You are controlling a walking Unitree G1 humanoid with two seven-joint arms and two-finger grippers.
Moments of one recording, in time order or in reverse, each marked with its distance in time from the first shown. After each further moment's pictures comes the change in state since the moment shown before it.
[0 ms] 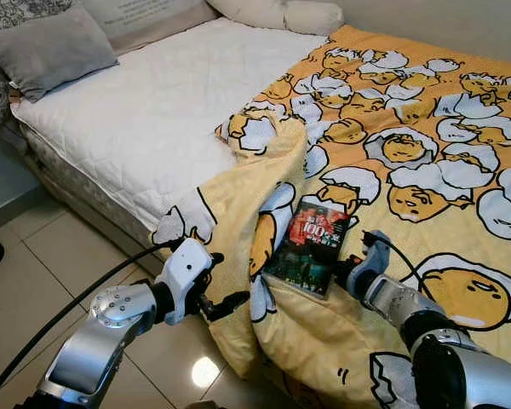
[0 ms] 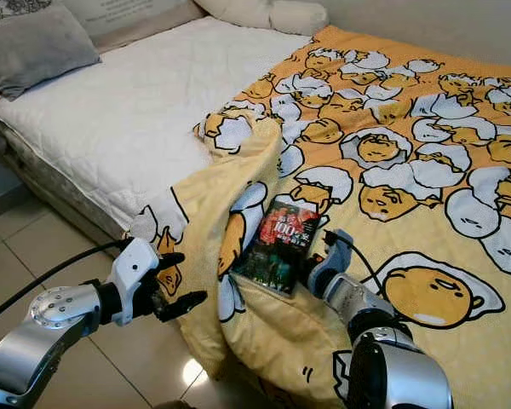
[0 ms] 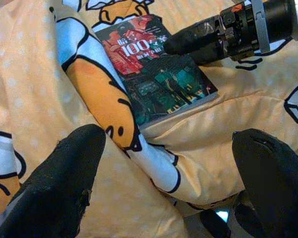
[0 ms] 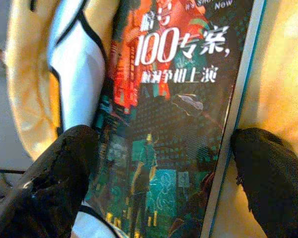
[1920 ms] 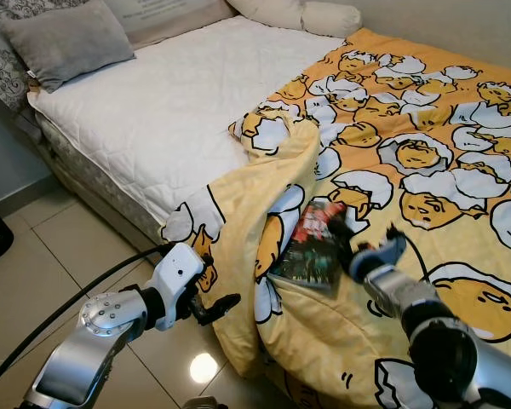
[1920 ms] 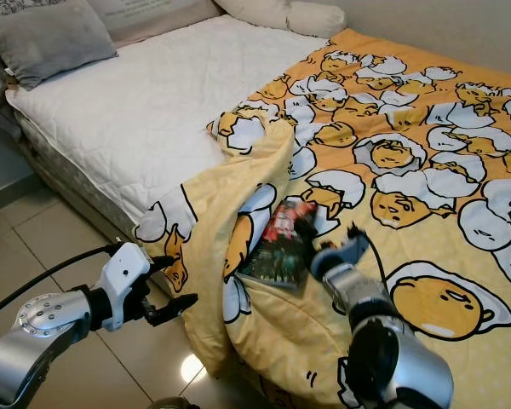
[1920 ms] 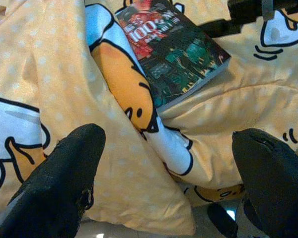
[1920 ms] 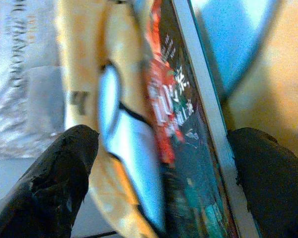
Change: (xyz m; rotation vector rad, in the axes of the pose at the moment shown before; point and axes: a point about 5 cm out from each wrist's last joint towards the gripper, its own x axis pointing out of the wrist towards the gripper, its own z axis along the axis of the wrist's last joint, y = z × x) left arm -0.010 0.000 -0.006 0.004 0.019 0.052; right arm 0.002 0.013 0.027 0.497 -0.186 0.074
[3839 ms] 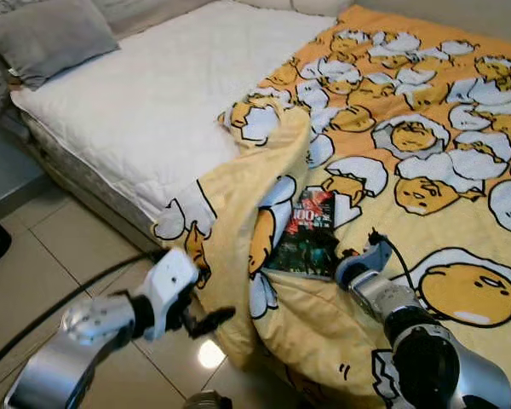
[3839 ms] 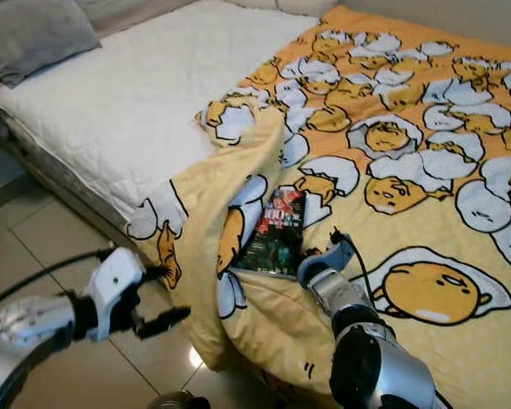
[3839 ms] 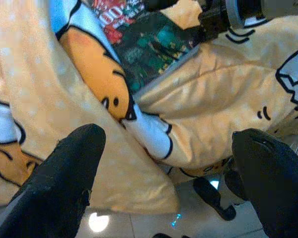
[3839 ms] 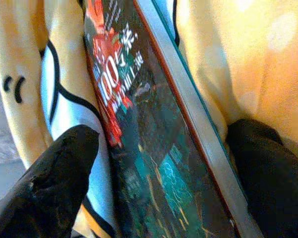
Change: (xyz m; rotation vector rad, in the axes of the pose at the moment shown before) left arm -0.020 -0.008 0.010 0.016 0.056 -0.061; right arm 0.006 -0.005 -0.034 -0.034 0.030 -0.082
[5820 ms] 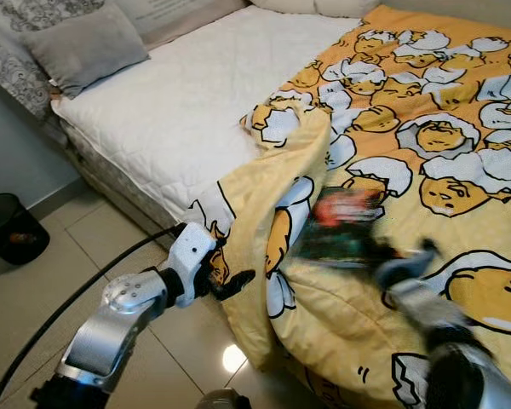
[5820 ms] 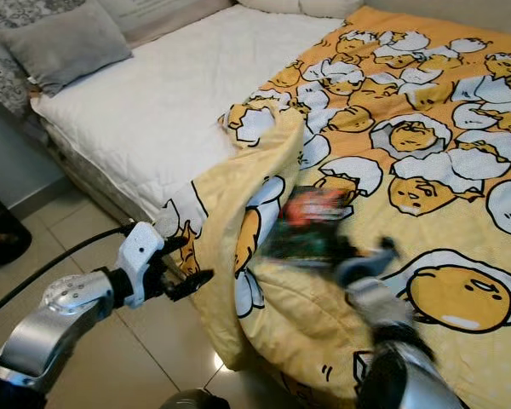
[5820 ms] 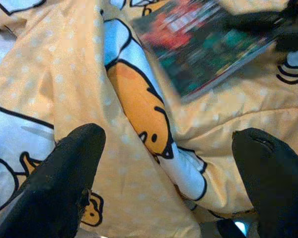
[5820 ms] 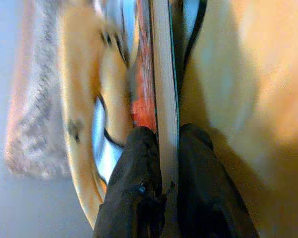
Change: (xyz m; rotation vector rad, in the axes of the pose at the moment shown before) left arm 0.044 0.018 0.010 -0.056 -0.148 0.105; right arm -0.047 -0.029 0.074 -0.015 -0.247 0.170
